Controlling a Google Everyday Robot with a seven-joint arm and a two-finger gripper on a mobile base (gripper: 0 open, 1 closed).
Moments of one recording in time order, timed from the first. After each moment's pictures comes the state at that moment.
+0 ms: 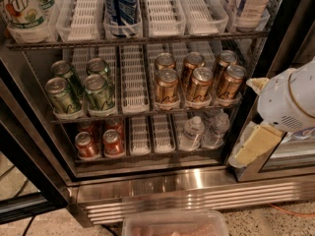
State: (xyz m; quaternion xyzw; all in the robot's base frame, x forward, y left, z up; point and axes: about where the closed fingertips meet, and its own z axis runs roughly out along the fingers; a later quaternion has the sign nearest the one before) arm 0.438 -0.188 0.888 -0.56 0.78 0.01 0.27
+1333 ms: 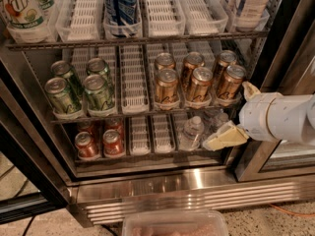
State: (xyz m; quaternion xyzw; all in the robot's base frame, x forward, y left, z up) arm 0.504 -0.182 0.841 -0.45 0.78 0.00 0.43
